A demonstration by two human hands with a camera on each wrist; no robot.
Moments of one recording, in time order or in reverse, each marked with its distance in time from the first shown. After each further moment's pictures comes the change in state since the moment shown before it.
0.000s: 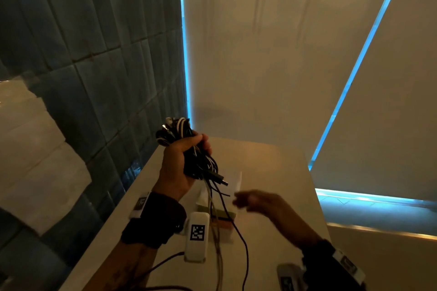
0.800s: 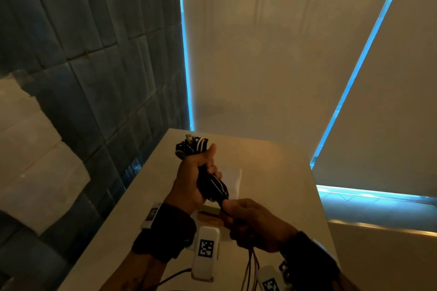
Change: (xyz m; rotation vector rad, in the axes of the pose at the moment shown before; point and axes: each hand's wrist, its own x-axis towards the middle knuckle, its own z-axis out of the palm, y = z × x) left_hand -0.005 -0.038 0.010 -0.008 0.096 -0.276; right_hand 0.019 -0.003 0.022 0.662 -0.428 0.234
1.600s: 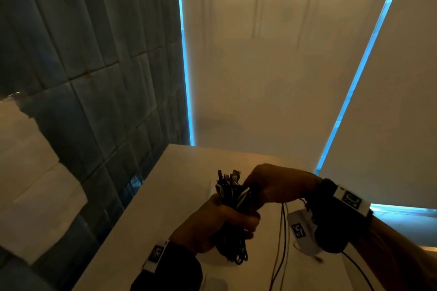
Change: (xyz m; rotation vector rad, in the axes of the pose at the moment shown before) left_hand -0.021 -0.011 0.001 0.532 -0.455 -0.244; right_hand 0.005 -0.128 -0.022 -1.410 0.116 0.099
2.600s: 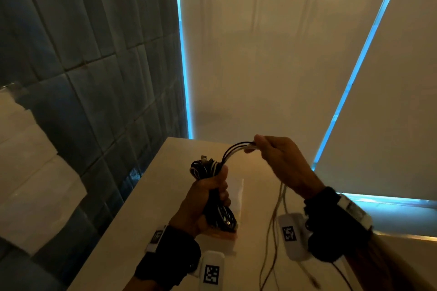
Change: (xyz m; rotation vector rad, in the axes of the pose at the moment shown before) left_hand 0.017 -0.006 -0.018 -0.489 0.304 0.129; right_hand -0.008 -0.005 0.011 0.390 0.866 0.030
